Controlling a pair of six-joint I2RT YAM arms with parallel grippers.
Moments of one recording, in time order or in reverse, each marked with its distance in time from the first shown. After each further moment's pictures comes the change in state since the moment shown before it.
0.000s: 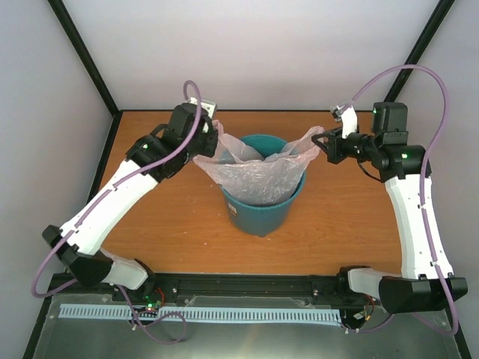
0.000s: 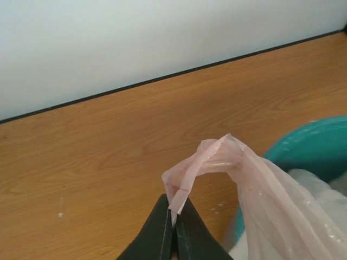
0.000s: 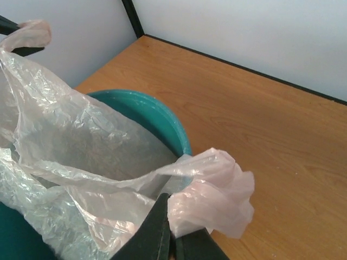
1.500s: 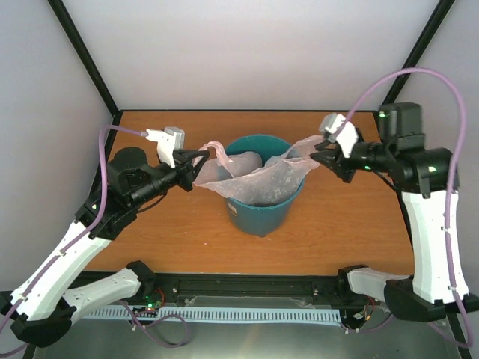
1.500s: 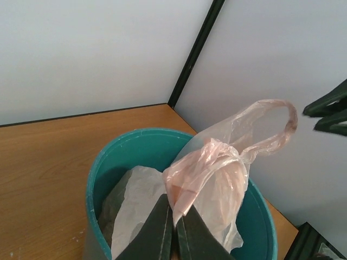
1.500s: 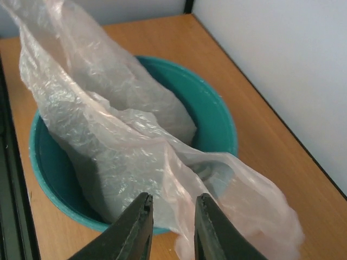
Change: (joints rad) left arm 0.000 -0.548 -0.467 0.375 0.531 -0.197; right arm 0.079 -0.055 0.315 -0.428 0.032 -0.484
